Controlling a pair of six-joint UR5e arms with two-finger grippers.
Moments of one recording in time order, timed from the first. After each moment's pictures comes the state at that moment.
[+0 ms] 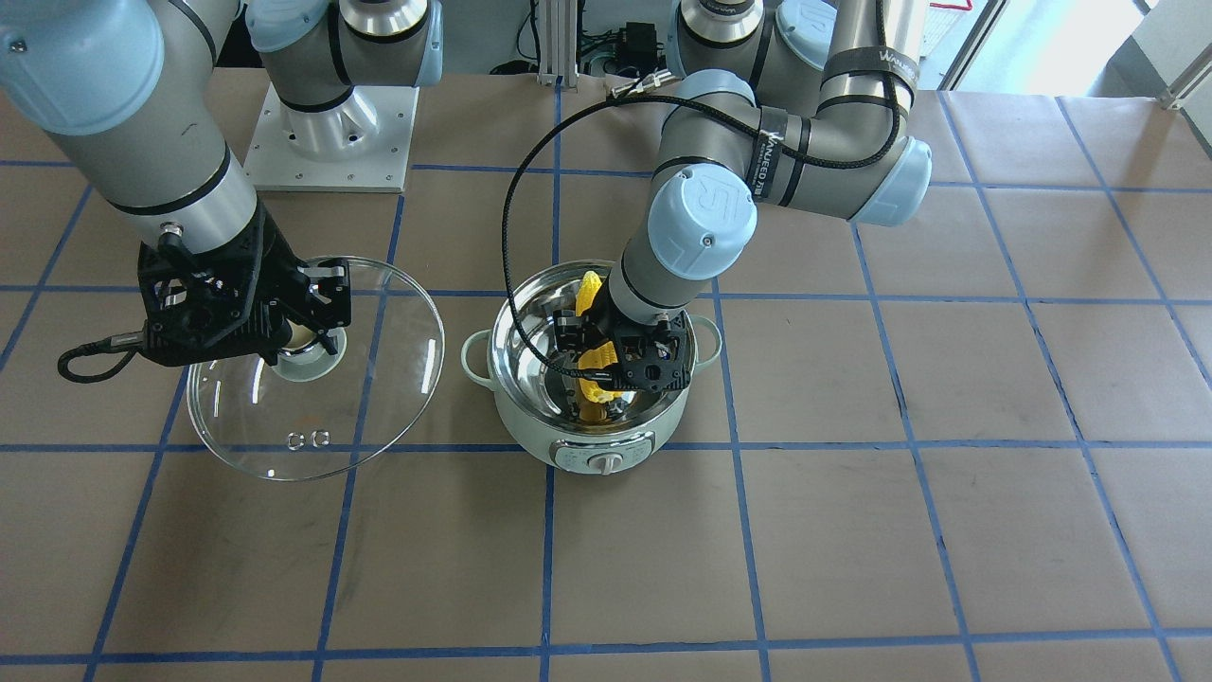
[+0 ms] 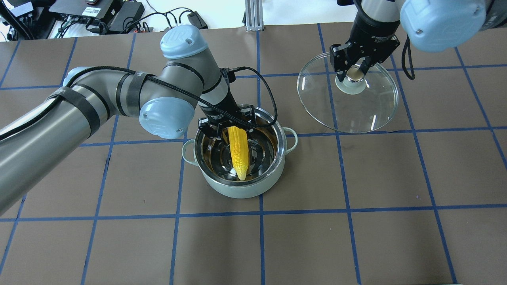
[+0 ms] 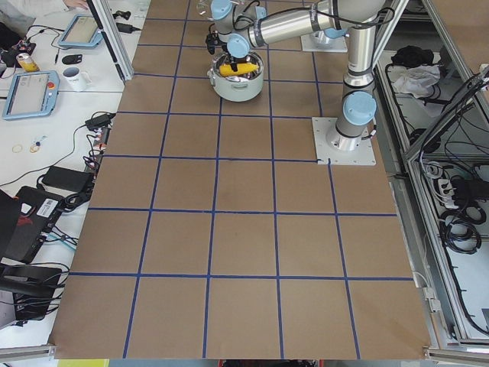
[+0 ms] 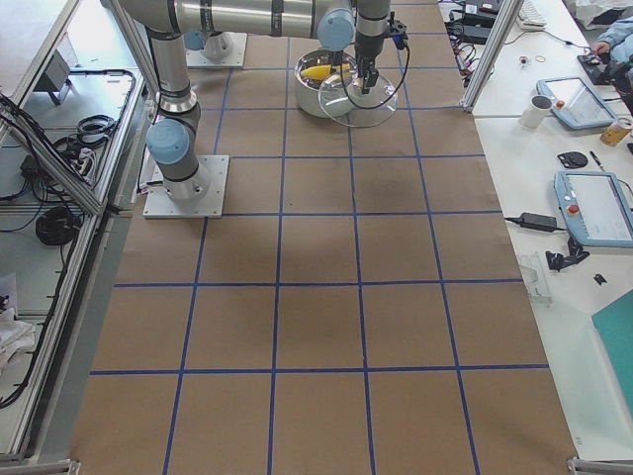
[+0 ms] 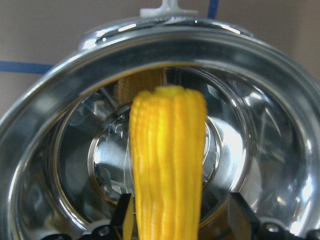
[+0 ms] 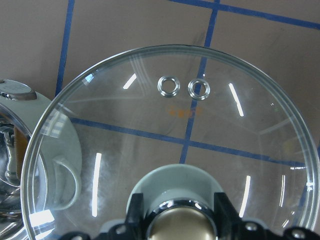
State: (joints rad) left arm -1.81 -1.86 -1.74 -1.20 1.33 -0.33; right arm 1.59 -1.40 1.49 -1.68 -1.53 -0.18
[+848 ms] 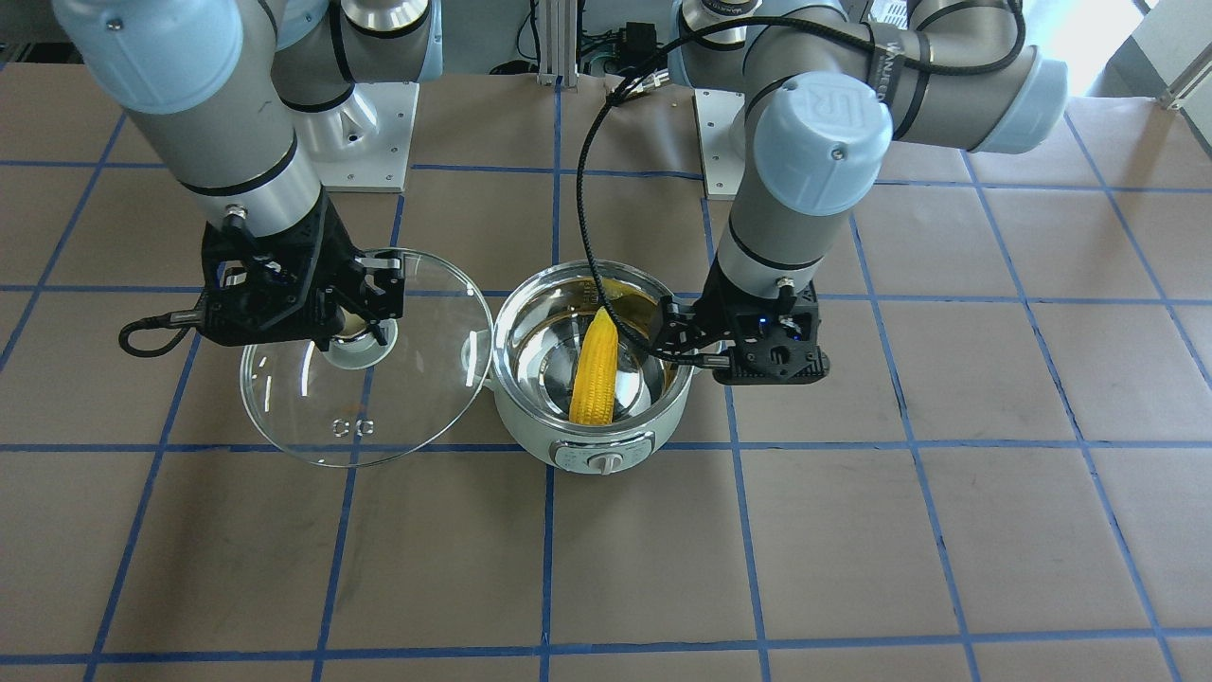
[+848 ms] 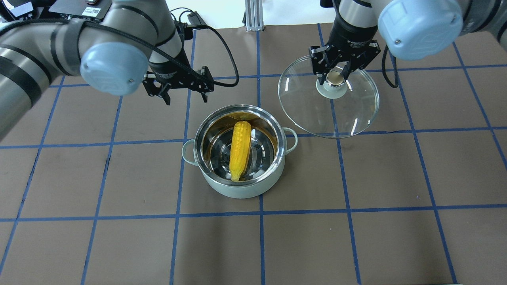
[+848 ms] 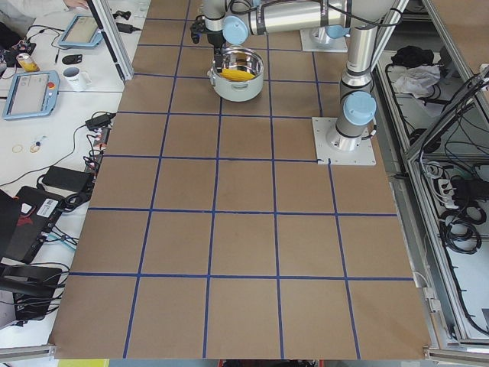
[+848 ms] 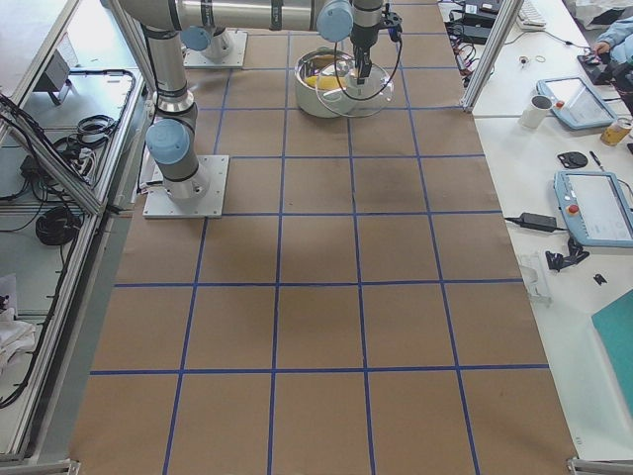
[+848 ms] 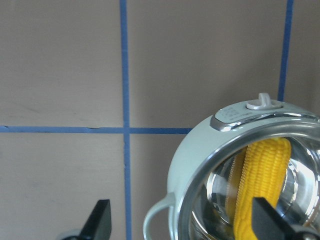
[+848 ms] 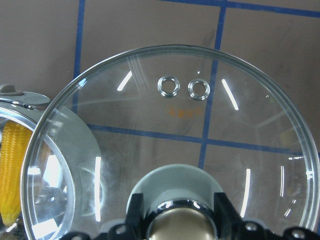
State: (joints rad) left arm -1.69 -1.79 -1.56 -1.37 1.56 -0.15; right arm 1.66 -1.40 1.49 -1.69 -1.52 0.00
